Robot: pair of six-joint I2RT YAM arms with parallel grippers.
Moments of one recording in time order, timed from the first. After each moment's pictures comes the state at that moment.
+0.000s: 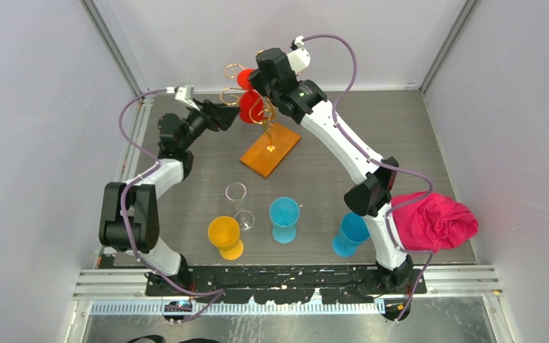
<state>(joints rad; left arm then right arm) -0.05 1.59 0.90 0.90 0.58 -0.63 0.73 2.19 2.51 -0.66 0.48 1.13</state>
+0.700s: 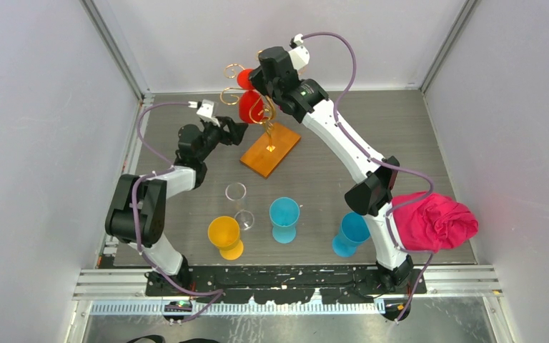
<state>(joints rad) -0.20 1.64 0.79 0.88 0.35 -0.22 0.72 2.19 2.50 -0.65 0.42 1.10</state>
